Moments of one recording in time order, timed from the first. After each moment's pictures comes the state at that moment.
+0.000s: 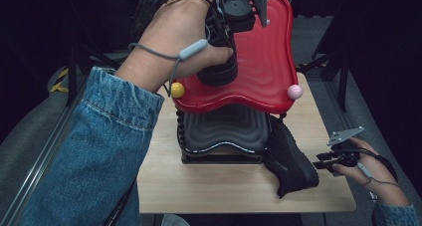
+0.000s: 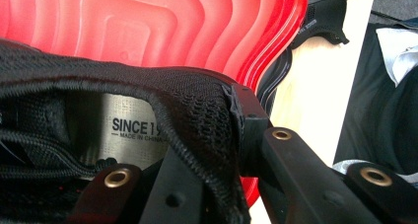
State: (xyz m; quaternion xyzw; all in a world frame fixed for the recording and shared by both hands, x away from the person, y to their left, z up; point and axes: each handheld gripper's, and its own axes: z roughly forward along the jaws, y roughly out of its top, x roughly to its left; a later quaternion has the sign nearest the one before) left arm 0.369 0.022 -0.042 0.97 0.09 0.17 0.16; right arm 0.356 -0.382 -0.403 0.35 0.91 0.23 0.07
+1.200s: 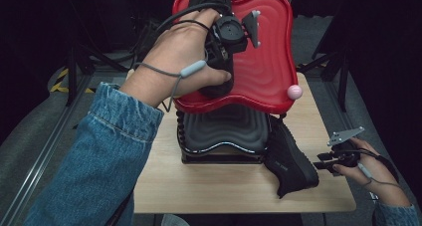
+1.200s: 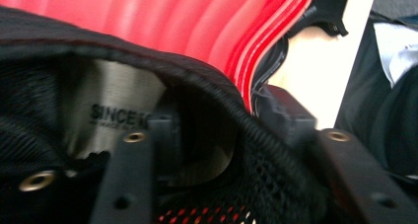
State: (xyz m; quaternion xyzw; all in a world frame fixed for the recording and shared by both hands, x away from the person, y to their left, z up) left arm 0.374 0.026 -0.076 0.97 0.13 0.14 0.15; right arm 0.354 -0.382 -0.402 0.35 0.91 0.22 0.08
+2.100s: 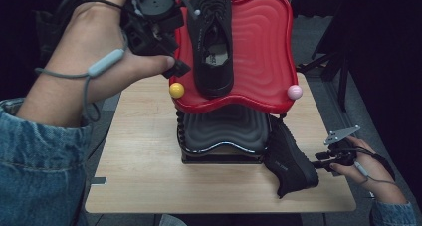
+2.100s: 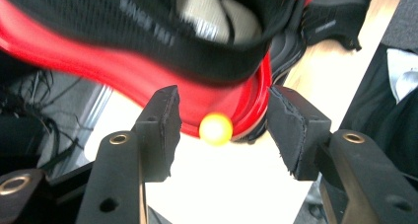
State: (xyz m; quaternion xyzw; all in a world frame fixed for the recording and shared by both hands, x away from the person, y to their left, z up) left arm 0.329 0.116 -0.034 0.94 0.20 0.19 0.19; right arm 0.359 -0.376 -0.403 0.35 0.91 0.22 0.07
